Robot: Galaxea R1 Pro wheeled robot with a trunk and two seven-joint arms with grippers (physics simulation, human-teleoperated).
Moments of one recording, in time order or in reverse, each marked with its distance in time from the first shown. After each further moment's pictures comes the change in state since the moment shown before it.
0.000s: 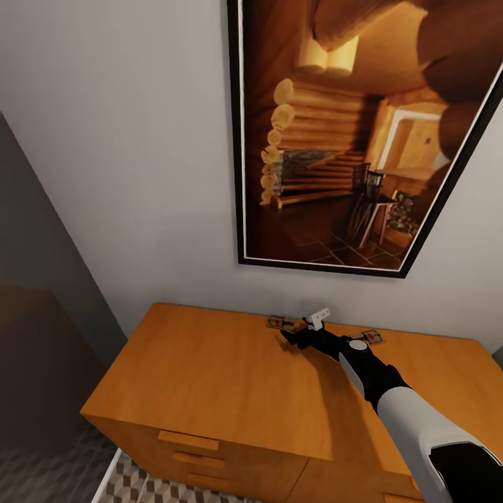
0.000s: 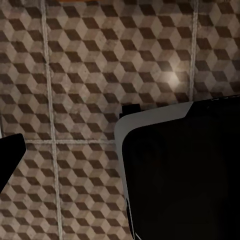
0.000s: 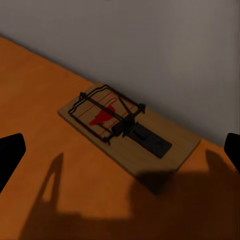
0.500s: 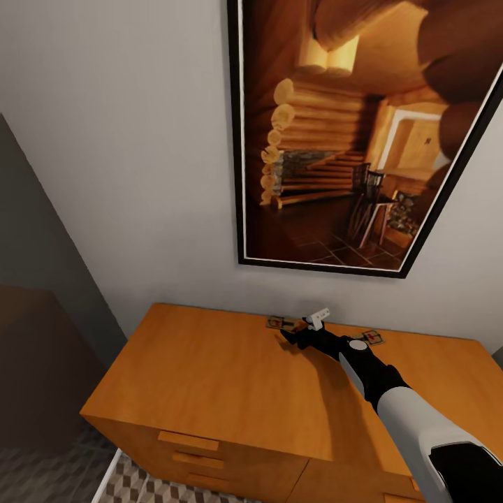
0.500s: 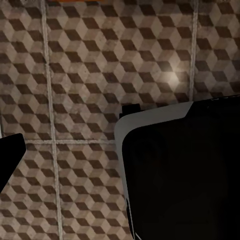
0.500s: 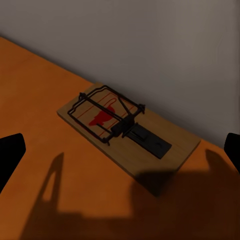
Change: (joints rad) left arm 0.000 0.000 0.000 0.000 0.000 0.000 0.000; right arm 0.000 0.000 0.000 0.000 0.000 0.000 0.000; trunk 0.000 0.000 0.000
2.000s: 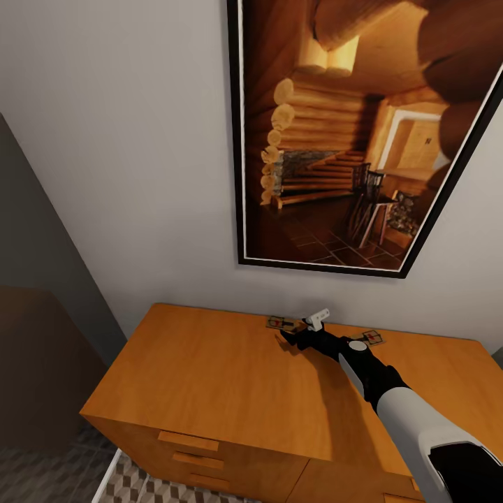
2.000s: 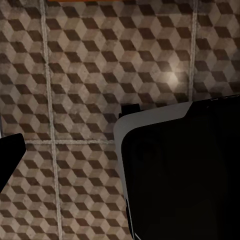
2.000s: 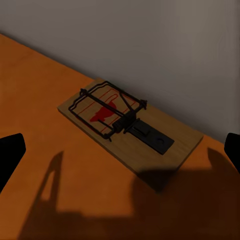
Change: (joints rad) left arm 0.000 -0.001 0.000 0.000 0.000 0.000 0.000; right arm 0.000 0.002 0.002 0.008 0.000 0.000 0.000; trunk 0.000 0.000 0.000
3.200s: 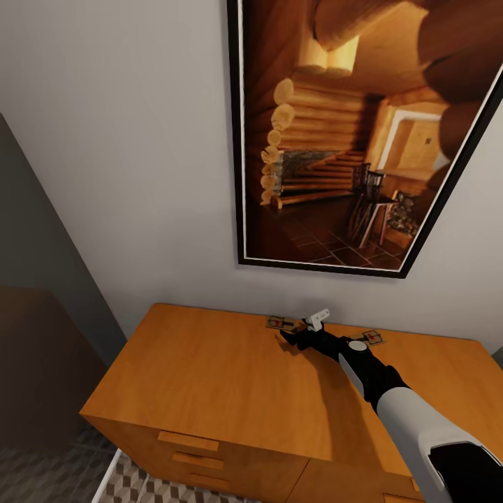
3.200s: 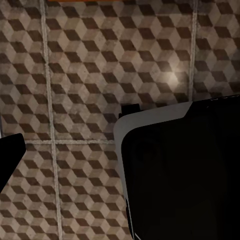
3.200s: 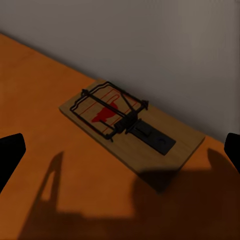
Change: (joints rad) left arm 0.000 0.000 0.000 0.000 0.000 0.000 0.000; right arm 0.000 0.000 0.001 0.000 -0.001 -0.001 0.003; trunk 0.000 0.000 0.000
